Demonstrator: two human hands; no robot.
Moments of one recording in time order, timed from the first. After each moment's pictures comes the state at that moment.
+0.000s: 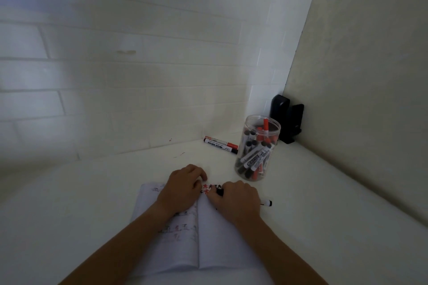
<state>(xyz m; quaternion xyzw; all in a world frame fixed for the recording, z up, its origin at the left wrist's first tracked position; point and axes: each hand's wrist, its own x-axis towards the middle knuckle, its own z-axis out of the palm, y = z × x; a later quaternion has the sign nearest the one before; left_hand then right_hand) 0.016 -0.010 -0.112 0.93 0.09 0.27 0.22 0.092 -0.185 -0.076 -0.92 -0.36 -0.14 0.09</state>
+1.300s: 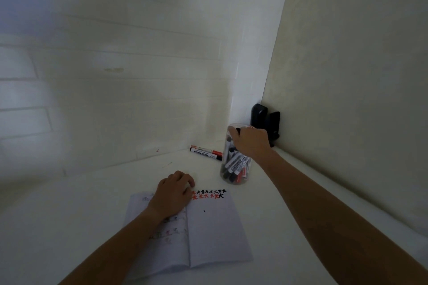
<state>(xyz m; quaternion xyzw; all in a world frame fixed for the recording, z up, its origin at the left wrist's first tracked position) 0.018 -0.011 -0.108 0.95 0.11 0.23 0.18 0.195 -0.192 0.062 -0.91 -0.35 -0.18 0.11</state>
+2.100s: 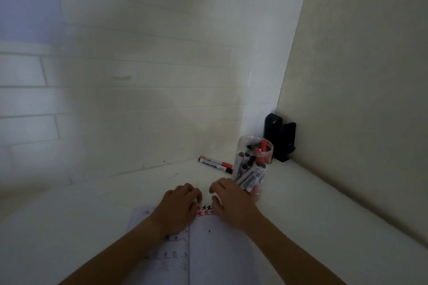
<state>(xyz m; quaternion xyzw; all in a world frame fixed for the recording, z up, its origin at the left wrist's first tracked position) 0.019 -0.010 -0.099 0.97 0.08 0.20 0.09 0.148 -0.183 -0.064 -0.78 -0.58 -0.17 0.18</state>
